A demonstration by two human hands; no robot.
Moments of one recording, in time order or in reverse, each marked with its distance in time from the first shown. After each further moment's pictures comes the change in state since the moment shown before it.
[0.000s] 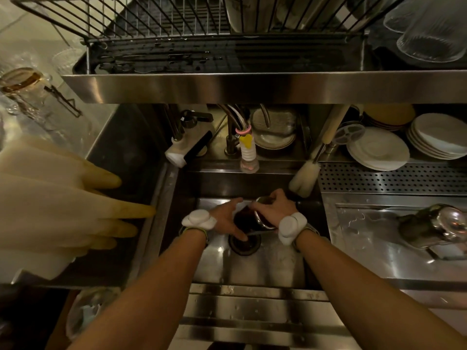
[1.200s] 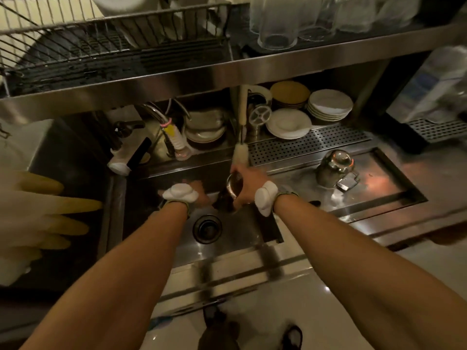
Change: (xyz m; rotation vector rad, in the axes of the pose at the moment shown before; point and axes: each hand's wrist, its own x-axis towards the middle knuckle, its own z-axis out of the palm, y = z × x) left_hand -0.019 0.087 0.013 0.492 0.143 -0.017; right_hand -0.072 0.041 -0.084 -0.345 0.090 -0.349
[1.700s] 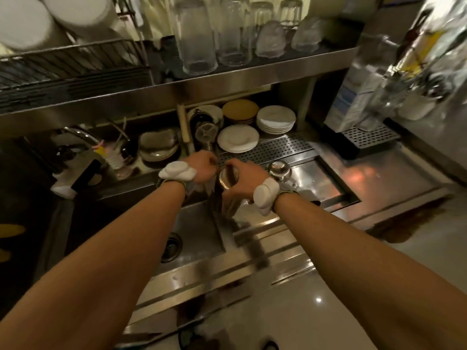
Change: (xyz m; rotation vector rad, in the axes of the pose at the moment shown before) left_hand -0.011 0.186 -0.064 -0.097 0.278 0.246; right_hand -0.075 0.077 -0.107 0.006 0.157 -0.010
